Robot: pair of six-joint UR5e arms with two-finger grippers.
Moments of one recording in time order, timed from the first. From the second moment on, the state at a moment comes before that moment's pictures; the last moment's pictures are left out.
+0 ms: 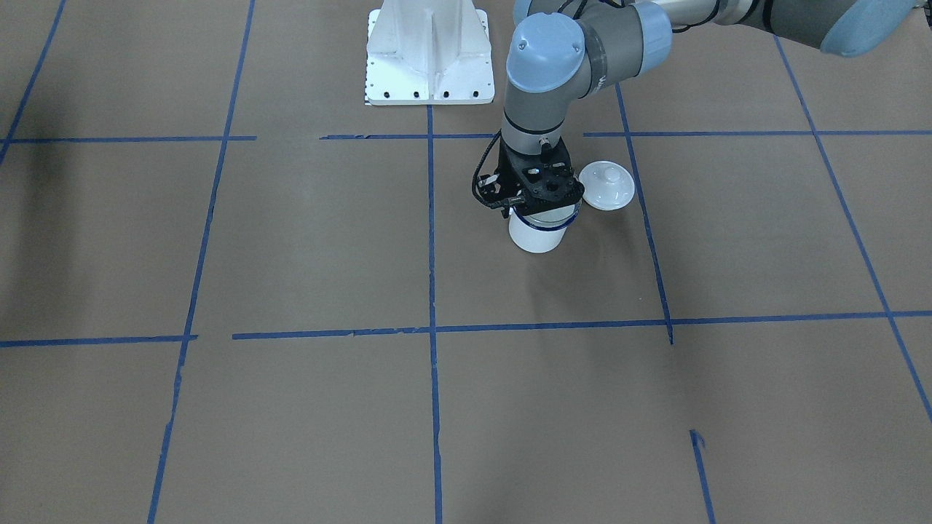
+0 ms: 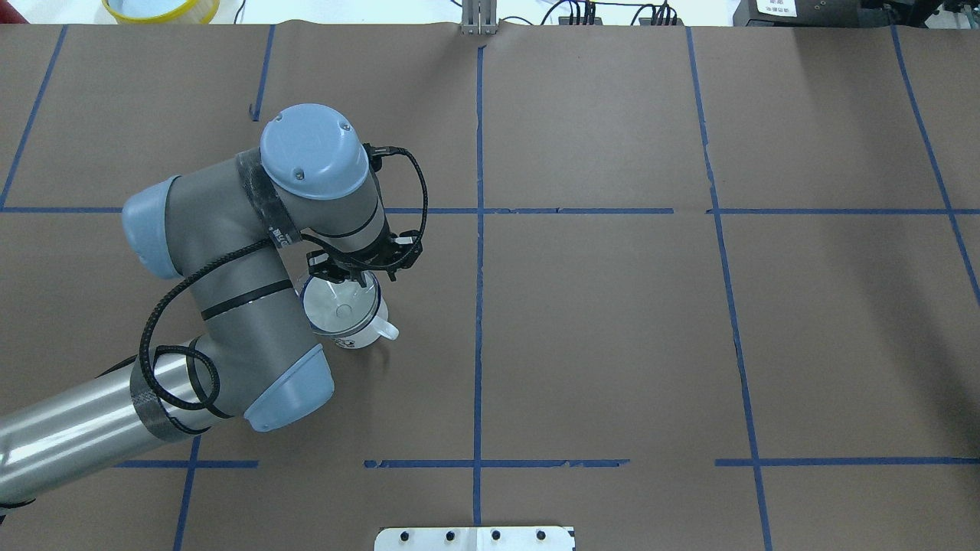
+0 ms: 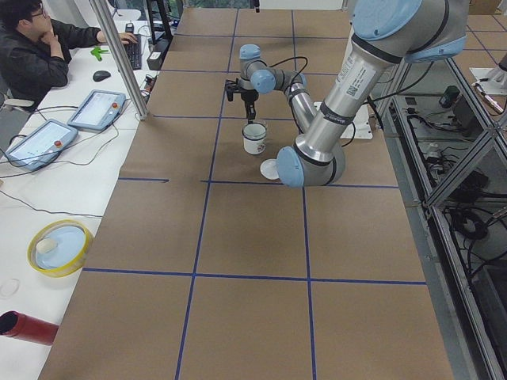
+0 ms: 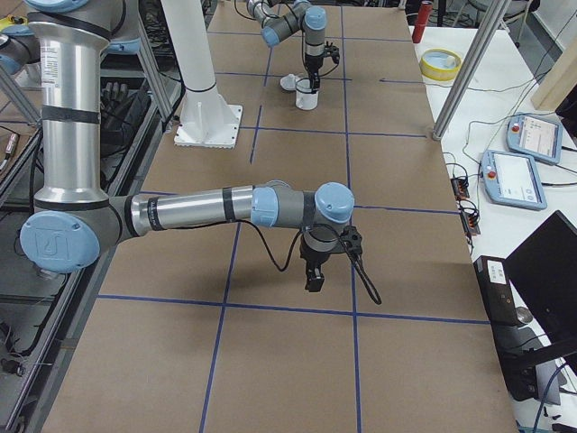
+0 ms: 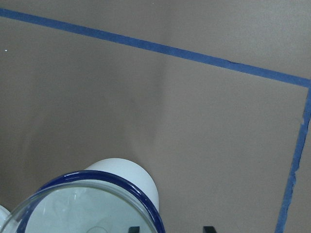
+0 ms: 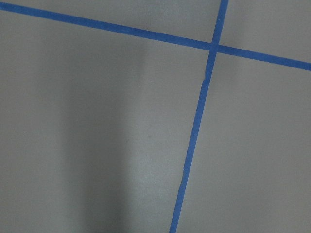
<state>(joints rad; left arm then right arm) -0.59 -2.25 -1.75 -1.41 -1.93 -1.37 1.45 -1.63 1.79 -1.79 2.31 -0.13</state>
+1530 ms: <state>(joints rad) -0.65 -2.27 -1.99 -1.25 -1.85 -1.57 1.45 -1.63 1.79 -1.79 2.31 -0.13</state>
